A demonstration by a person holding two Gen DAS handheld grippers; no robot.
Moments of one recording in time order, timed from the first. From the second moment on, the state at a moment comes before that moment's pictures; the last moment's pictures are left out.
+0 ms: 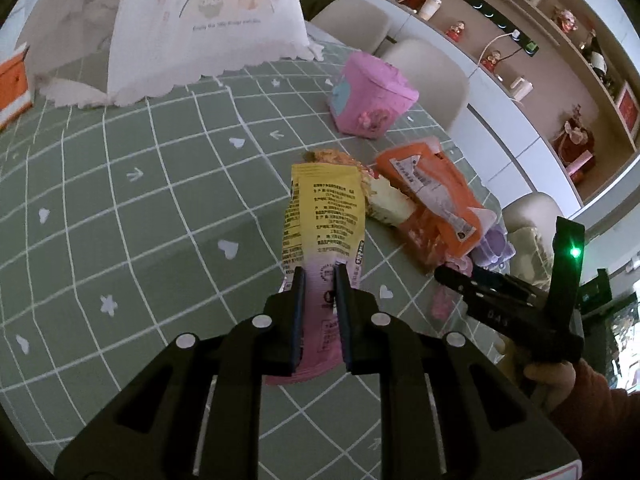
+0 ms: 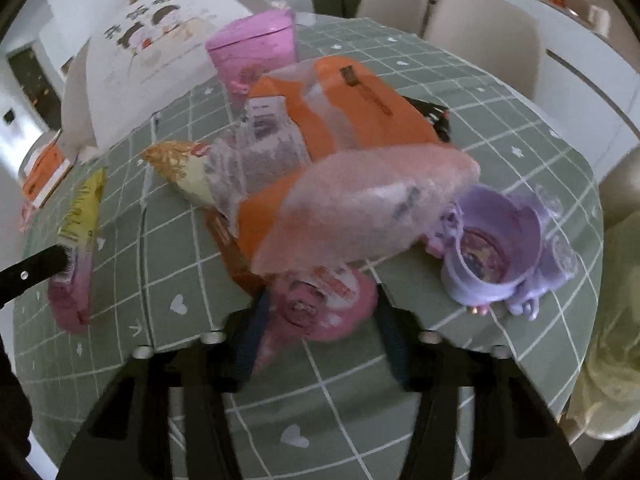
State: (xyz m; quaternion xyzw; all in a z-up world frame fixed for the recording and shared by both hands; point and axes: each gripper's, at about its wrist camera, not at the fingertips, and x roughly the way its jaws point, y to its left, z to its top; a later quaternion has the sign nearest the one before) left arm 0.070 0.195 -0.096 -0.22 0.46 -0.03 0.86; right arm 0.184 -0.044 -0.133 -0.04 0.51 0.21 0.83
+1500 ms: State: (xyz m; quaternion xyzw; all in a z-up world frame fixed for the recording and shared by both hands) left arm 0.137 -0.101 0.072 -0.07 0.32 -0.21 0.92; right arm 0.131 -0.342 0.054 0.02 0.31 0.12 0.94
